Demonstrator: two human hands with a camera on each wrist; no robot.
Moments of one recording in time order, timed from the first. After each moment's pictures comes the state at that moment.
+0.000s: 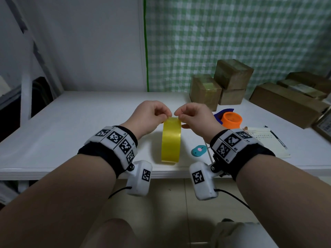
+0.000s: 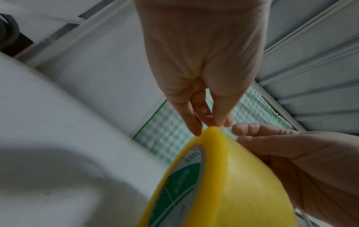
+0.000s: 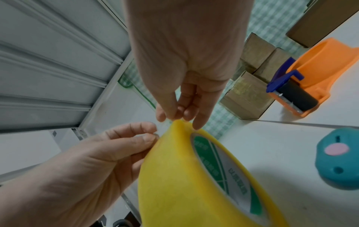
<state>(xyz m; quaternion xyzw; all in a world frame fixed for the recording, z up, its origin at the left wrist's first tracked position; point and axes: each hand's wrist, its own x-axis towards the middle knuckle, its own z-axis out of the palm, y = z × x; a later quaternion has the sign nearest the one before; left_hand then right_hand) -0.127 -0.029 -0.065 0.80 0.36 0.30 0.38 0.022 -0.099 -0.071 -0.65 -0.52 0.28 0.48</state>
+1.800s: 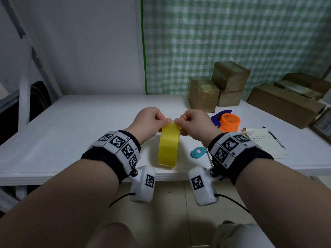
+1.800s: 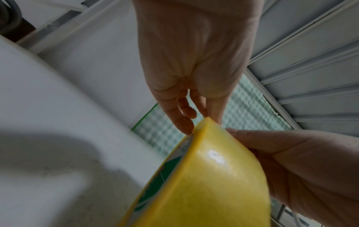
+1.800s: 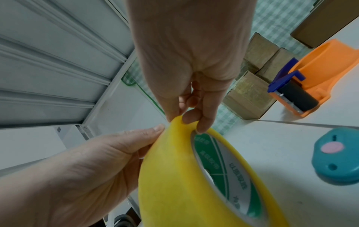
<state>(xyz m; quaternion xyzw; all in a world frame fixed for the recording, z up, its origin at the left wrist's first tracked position) -0.118 -0.037 -0.070 0.76 0.43 0.29 0.40 0.016 -0.103 -0.070 -0.72 -0.50 0.24 0.41</state>
